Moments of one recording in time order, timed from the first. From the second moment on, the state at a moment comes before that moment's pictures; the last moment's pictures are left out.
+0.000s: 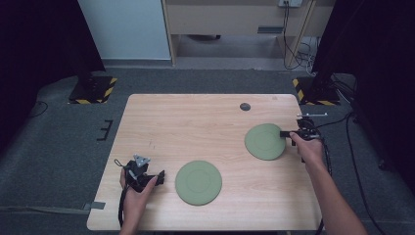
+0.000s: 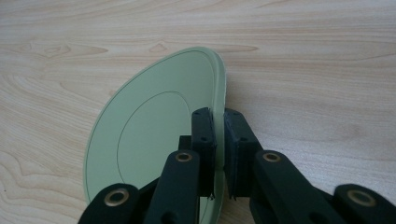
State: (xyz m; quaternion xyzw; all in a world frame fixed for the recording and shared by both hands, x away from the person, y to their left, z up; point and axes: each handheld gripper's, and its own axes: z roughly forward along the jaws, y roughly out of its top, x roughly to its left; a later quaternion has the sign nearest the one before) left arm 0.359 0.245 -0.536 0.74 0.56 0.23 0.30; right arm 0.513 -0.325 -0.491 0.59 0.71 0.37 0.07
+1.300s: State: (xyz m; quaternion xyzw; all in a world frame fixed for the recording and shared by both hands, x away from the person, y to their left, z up) left arm 0.359 0.244 -0.537 0.73 0.56 0.23 0.30; right arm 0.508 -0.354 -0.499 0.62 0.70 0.36 0.08
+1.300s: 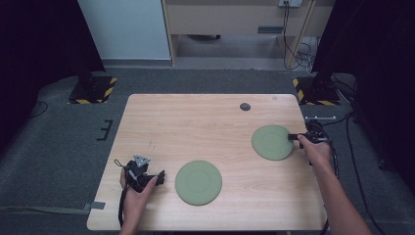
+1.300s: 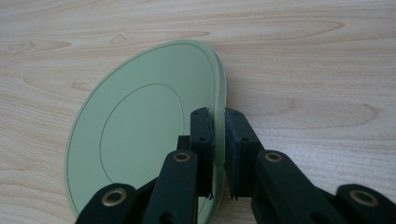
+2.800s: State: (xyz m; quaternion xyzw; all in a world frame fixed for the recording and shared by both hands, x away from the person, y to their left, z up) left arm 0.359 0.244 -0.537 0.73 0.56 0.23 0.30; right arm 0.515 -0.362 -0.512 0.63 0.69 0.34 0.10
